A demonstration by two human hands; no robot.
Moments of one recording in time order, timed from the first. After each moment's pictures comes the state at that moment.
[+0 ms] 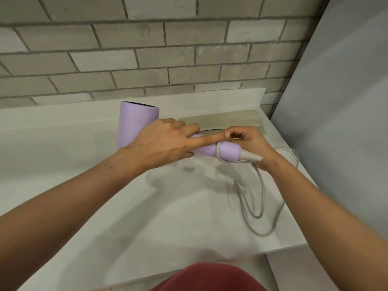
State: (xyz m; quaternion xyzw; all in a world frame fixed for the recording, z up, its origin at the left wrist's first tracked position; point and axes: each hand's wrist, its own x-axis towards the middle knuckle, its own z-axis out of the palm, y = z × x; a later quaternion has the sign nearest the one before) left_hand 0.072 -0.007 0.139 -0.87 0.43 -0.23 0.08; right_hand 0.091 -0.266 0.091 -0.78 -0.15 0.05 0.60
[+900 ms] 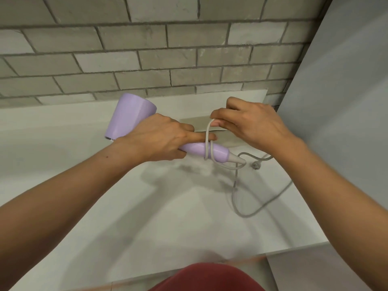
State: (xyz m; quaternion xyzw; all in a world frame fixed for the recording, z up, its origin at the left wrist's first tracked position) left_hand 0.074 -0.006 0.159 -0.90 0.40 -0.11 0.12; right_hand 0.094 -0.261 0.157 -0.92 -0.31 -0.22 0.06
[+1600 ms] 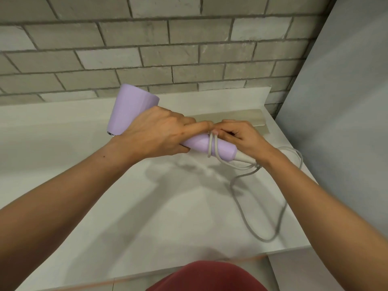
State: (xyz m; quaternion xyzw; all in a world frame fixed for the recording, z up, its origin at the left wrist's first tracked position) left_hand 0.069 -0.006 0.165 -0.88 0.41 -0.22 0.06; right_hand 0.097 -0.255 0.105 -0.86 -0.29 -0.03 0.42
